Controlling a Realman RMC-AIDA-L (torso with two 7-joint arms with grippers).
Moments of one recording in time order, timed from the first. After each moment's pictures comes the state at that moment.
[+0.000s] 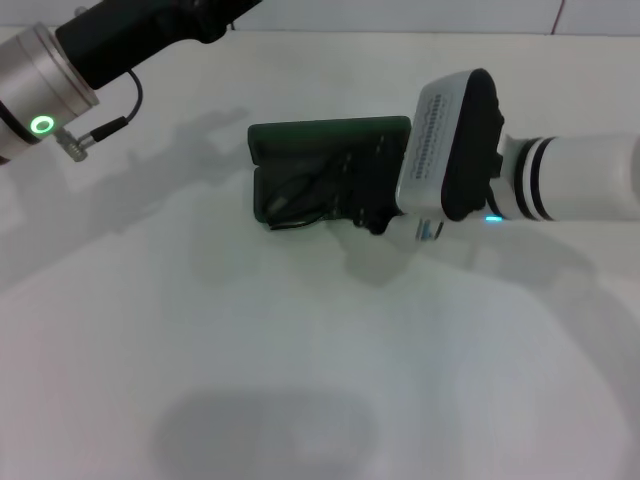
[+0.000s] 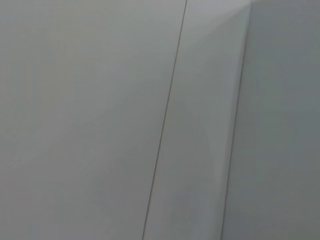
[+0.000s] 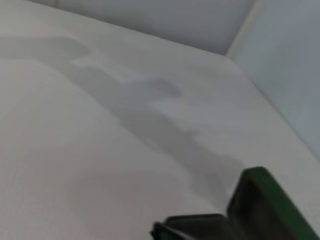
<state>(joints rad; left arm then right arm) -0.56 -2.07 0.77 0.54 1.33 1.54 -1.23 0.80 2.03 -2.07 -0.71 -1.29 -0.48 1.27</state>
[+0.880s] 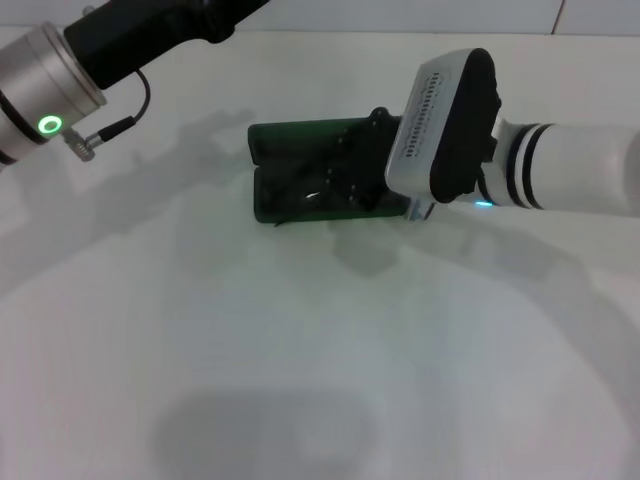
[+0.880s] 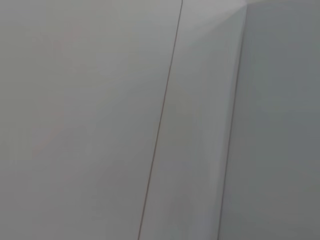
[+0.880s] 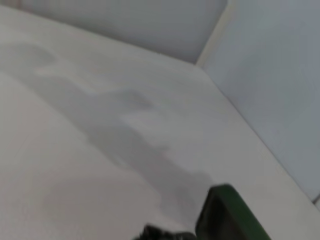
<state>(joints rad) -0.57 -2.08 0.77 0.55 1.33 1.54 -1.23 0.80 2.03 -2.09 -0.76 -1.24 -0.39 1.27</state>
